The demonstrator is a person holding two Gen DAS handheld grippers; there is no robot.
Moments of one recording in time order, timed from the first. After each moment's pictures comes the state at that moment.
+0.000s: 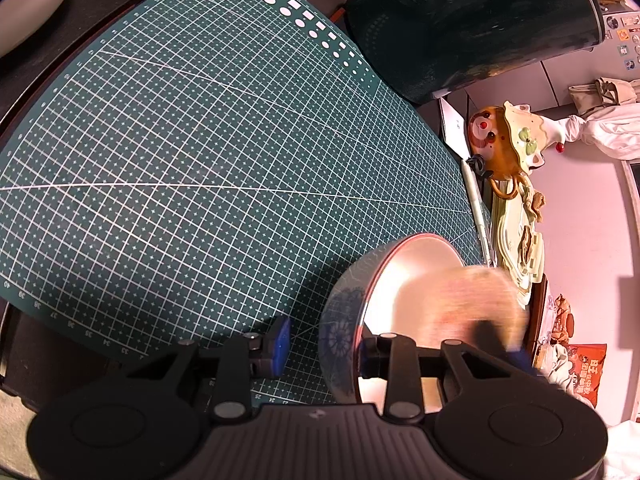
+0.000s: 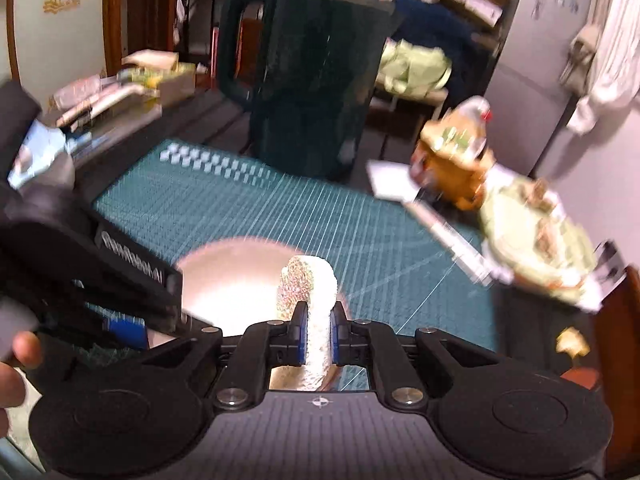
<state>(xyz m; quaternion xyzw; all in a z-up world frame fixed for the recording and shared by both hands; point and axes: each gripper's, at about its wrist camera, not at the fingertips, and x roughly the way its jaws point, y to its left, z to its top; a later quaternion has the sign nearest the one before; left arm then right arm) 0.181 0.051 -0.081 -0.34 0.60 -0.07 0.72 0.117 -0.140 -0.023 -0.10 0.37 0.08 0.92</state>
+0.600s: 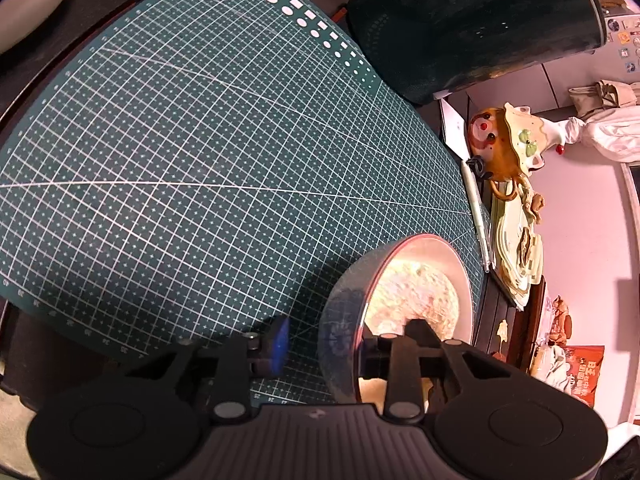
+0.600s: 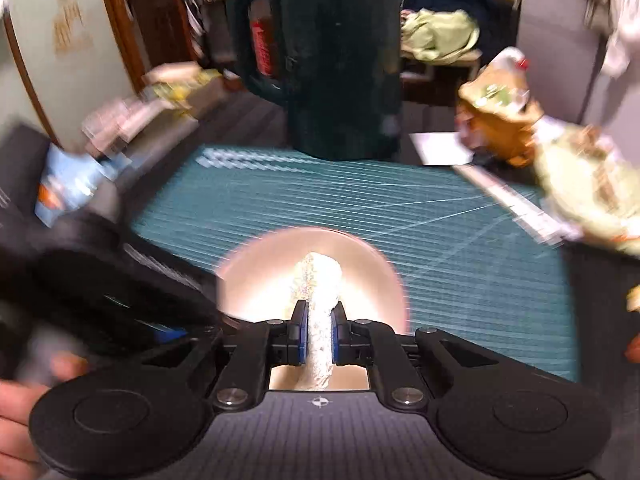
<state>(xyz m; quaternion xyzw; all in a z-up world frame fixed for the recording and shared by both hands) 0.179 0.052 -0.084 -0.34 0.60 -0.08 0.72 0.131 -0.128 -0.059 -0.06 0.43 0.12 0.89</state>
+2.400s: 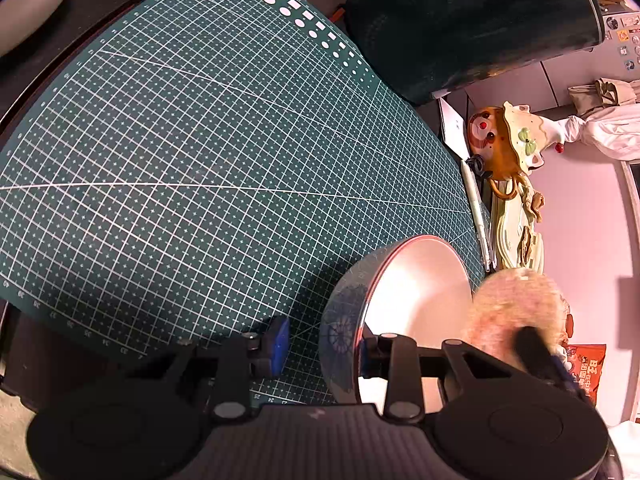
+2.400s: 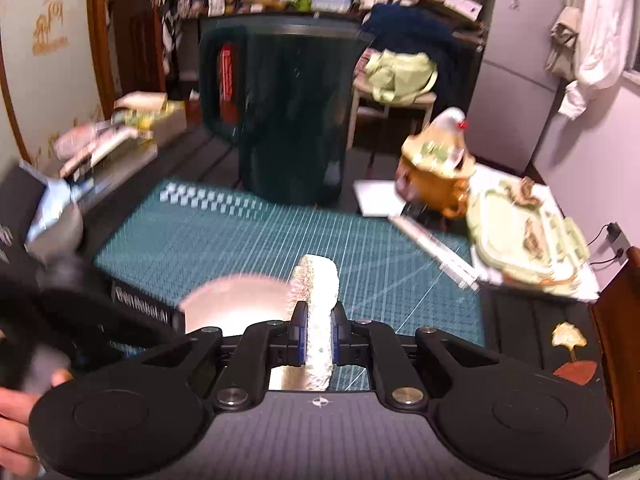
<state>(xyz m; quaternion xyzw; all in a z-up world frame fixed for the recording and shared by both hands) 0.183 0.073 -0.103 -0.34 0.60 -0.07 0.72 0.120 -0.162 -0.006 -0.03 0.38 0.09 0.92</state>
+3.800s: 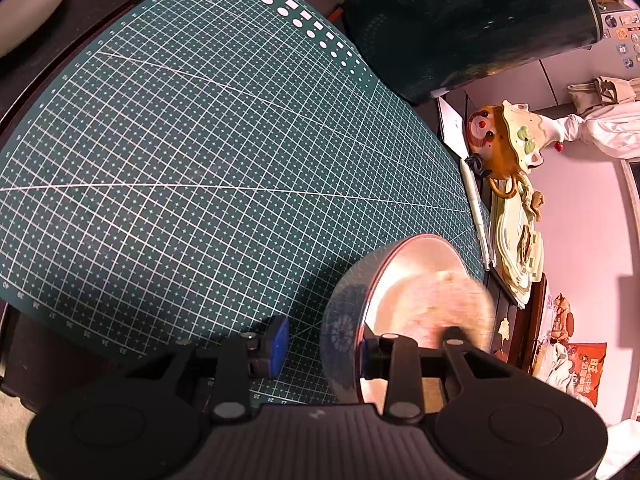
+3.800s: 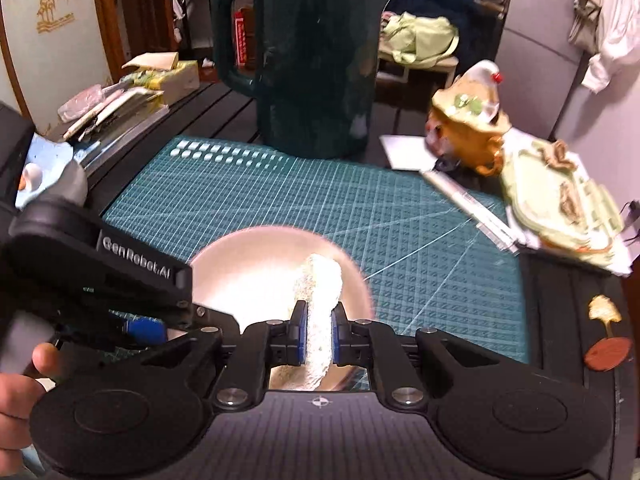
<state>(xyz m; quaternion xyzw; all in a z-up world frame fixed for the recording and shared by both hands) 0.179 0.062 -0.092 -0.34 0.60 -0.08 0.72 0.126 -0.147 -0.037 -0.03 0.42 0.11 0.90</state>
